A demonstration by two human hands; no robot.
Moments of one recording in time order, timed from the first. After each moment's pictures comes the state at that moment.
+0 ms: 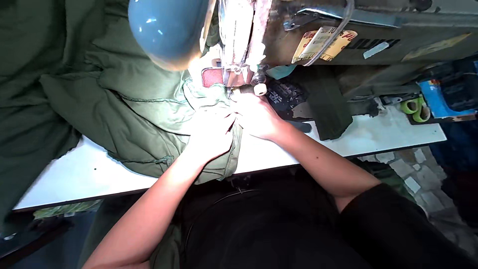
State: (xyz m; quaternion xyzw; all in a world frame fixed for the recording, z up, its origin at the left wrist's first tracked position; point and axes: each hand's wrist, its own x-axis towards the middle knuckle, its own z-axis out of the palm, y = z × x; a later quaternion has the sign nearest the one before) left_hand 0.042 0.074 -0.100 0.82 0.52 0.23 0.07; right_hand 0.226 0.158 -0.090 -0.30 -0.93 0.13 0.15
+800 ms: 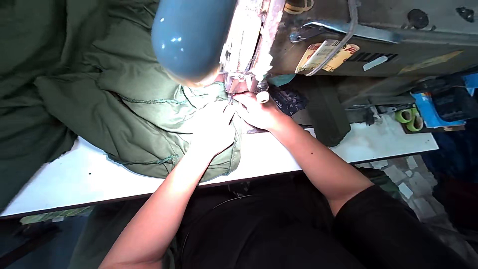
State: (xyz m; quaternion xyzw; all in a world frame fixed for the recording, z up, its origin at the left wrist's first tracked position) left_hand 0.050 0.098 -0.098 0.78 0.58 0.23 0.03; right_hand 0.218 0.201 -0.100 -0.40 -0.90 0.15 0.11
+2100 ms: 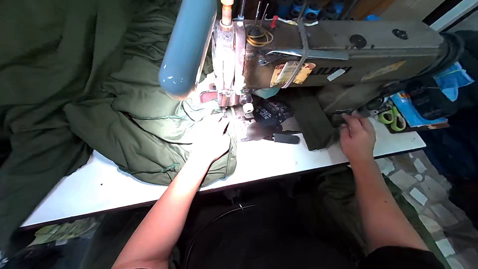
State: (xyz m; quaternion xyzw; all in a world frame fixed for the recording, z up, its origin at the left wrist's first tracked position) left_hand 0.050 0.101 -0.102 0.77 0.59 0.22 0.02; right_hand 0.473 0.144 -0.096 -0.67 -0.69 -0.02 0.26
